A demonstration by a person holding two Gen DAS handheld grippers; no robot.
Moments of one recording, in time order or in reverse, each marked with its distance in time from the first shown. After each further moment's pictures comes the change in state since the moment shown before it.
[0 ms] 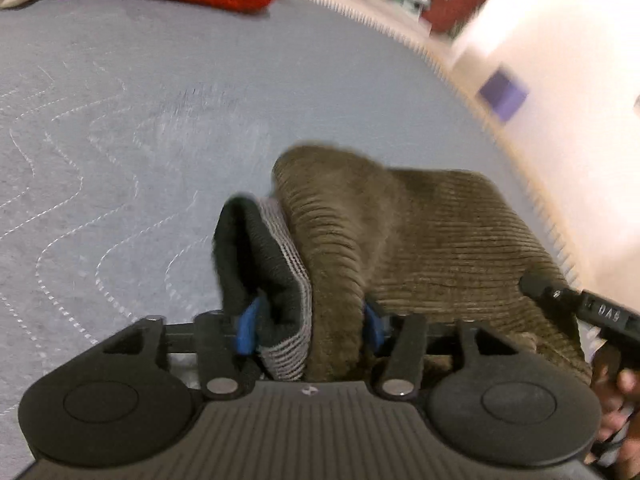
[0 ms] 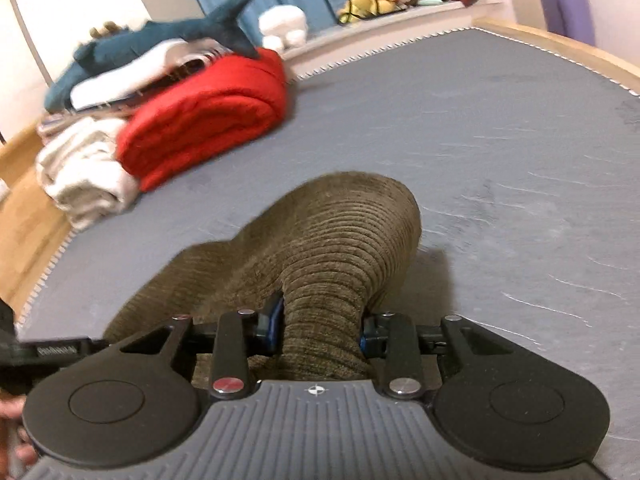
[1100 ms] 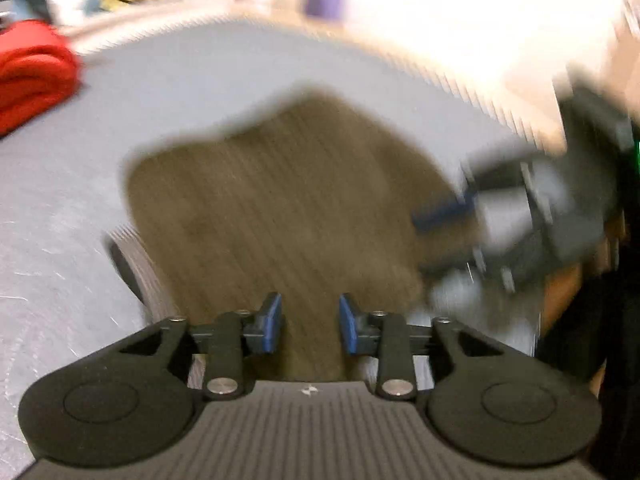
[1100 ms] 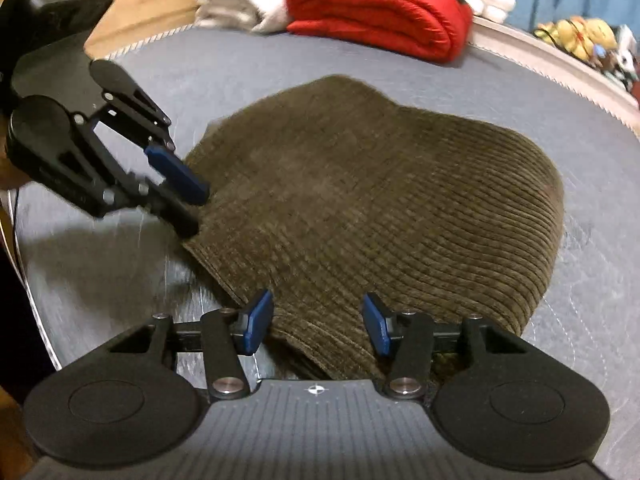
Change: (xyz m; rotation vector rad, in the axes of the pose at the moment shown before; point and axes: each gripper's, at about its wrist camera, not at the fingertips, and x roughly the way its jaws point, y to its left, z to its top) left arm -0.024 -0.071 -0.041 0.570 -0.032 -0.171; right arm -0.026 0.069 -0.074 -0.652 0.208 0.143
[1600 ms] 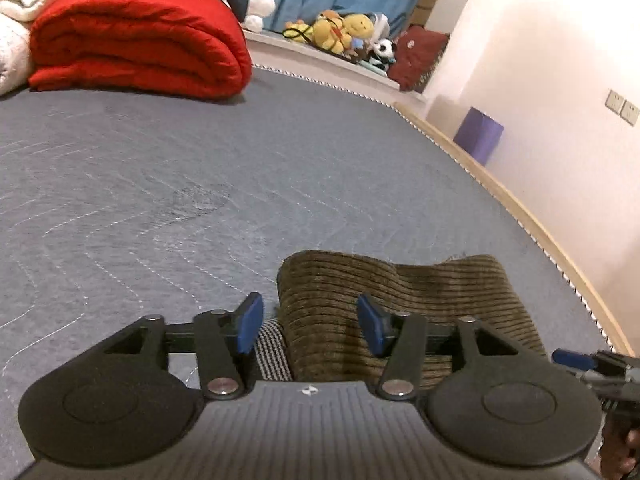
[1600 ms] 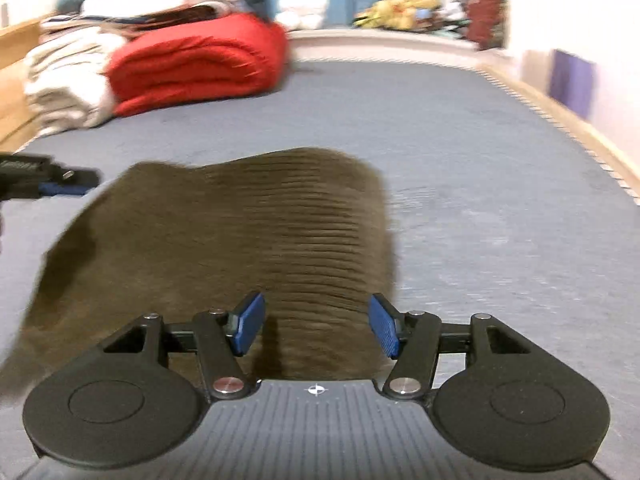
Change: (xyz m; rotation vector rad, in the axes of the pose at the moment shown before) left arm 0.029 0.094 0.019 -0.432 -0.206 0.205; right arm -0.014 -0.064 0.005 0.396 -0.147 -0.373
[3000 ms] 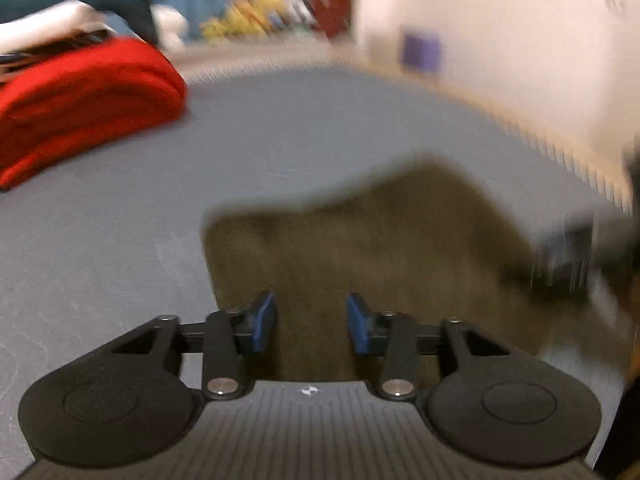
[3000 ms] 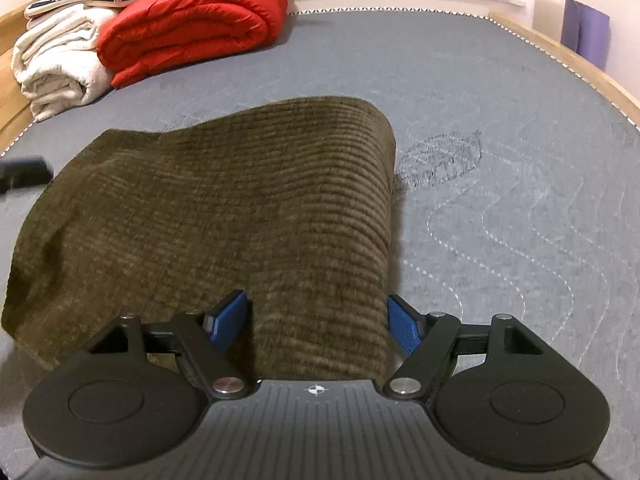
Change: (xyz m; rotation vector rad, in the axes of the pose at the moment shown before) left arm -0.044 -0.040 -0.041 0.442 0.110 0.037; right arm 0.034 0.021 0.000 0.040 0.171 0.067
